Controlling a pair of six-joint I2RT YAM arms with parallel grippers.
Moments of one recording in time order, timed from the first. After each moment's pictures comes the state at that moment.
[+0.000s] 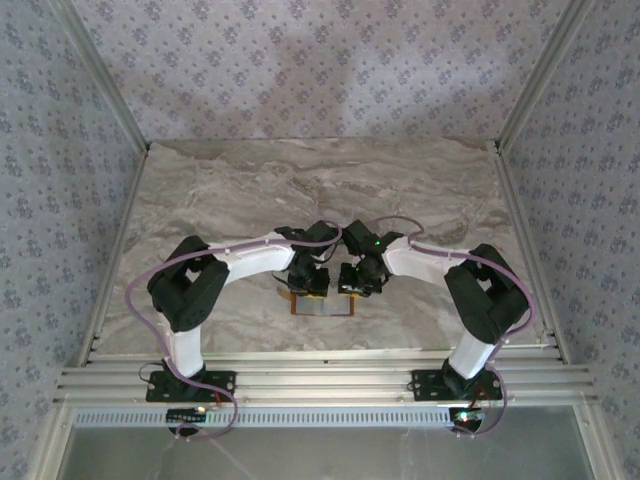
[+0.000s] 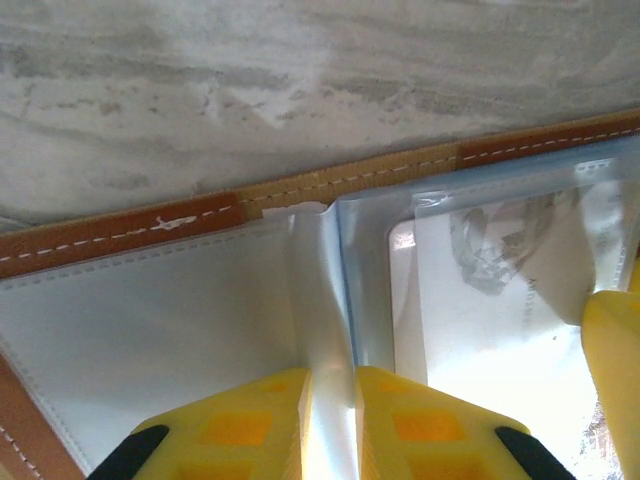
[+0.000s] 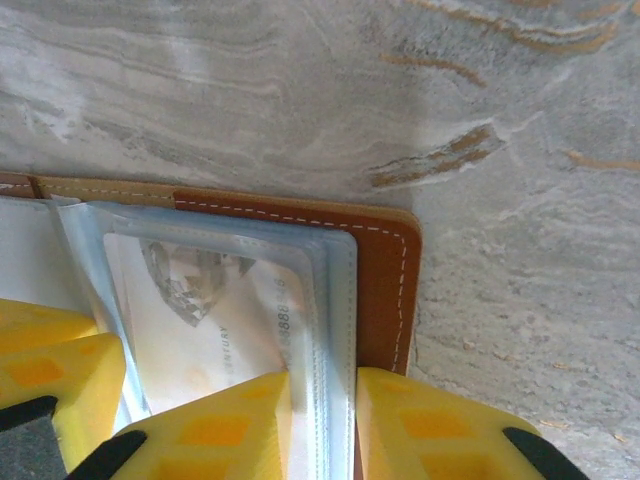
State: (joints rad) left arm -0.85 1.87 1.21 -0.73 0.20 -0.70; right arm 0.69 1.69 0.97 -0.60 -0.24 0.74
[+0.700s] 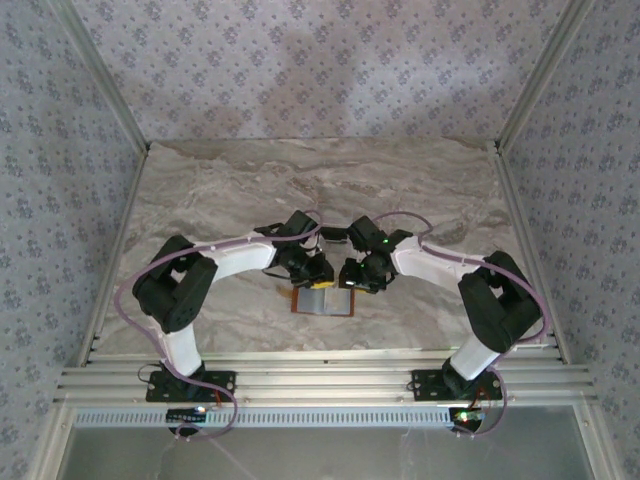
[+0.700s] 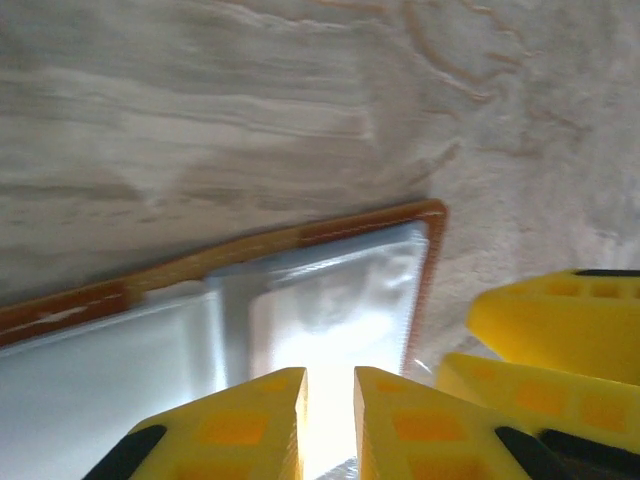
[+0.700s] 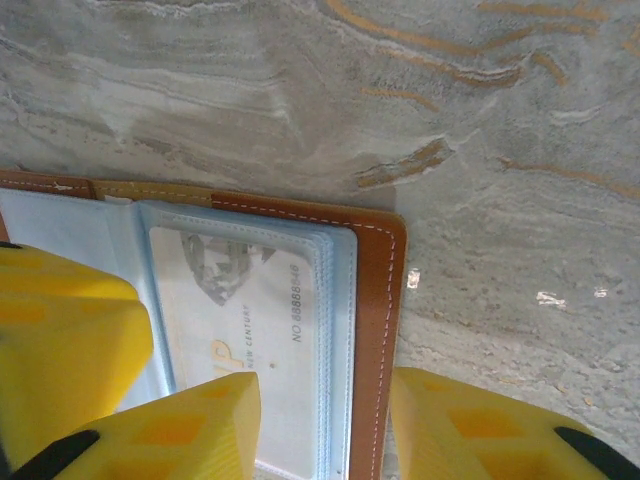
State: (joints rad) left arm -0.73 1.81 1.08 -0.39 0.53 -0.84; right arm 0.67 1.62 0.97 -0.62 -0.23 0.74
